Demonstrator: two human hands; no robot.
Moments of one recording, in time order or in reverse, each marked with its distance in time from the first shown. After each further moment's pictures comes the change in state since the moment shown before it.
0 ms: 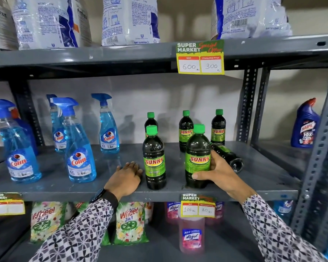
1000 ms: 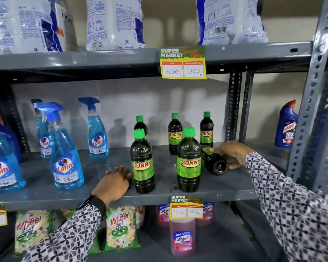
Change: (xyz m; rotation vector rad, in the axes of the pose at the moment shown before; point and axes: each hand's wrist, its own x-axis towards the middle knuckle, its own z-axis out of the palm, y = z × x) left_hand -0.012 0.012 -0.009 -0.057 0.017 -0.003; right_hand 0.058 -0.029 -0.101 -0.338 0.235 0.604
